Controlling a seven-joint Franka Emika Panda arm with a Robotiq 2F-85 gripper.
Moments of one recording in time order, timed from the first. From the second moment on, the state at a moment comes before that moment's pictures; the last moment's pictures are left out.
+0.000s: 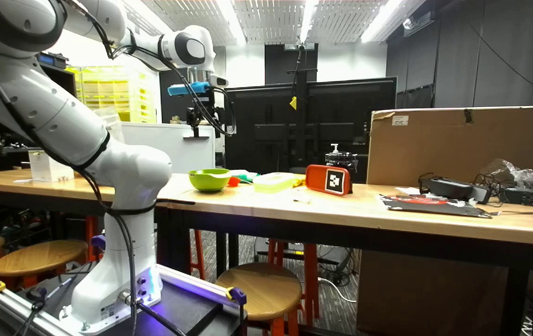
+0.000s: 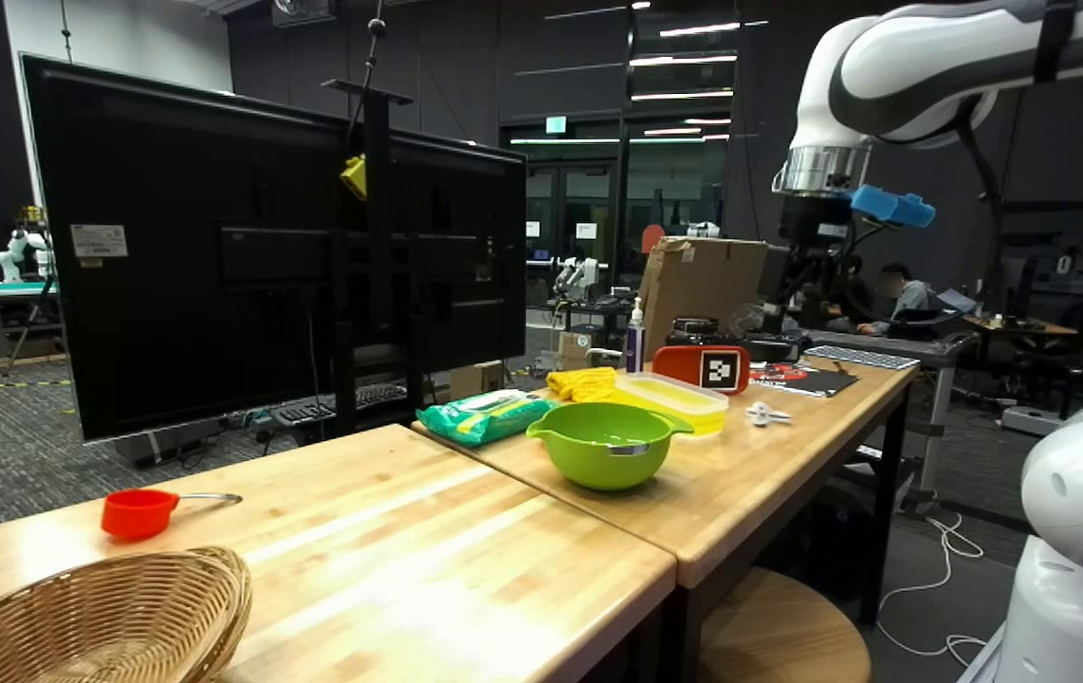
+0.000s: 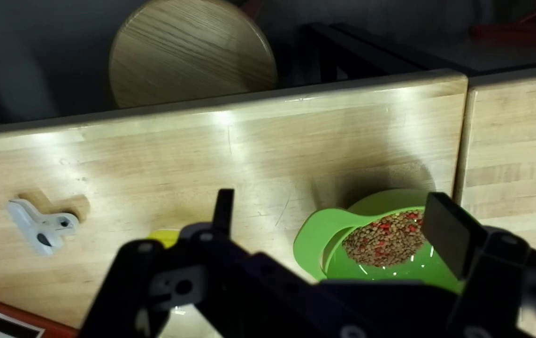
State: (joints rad) arm -0.01 -0.92 -0.01 -2.50 -0.01 1.71 -0.06
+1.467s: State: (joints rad) arm 0.09 -0.58 -0.25 -2.15 -0.17 1.59 -0.77
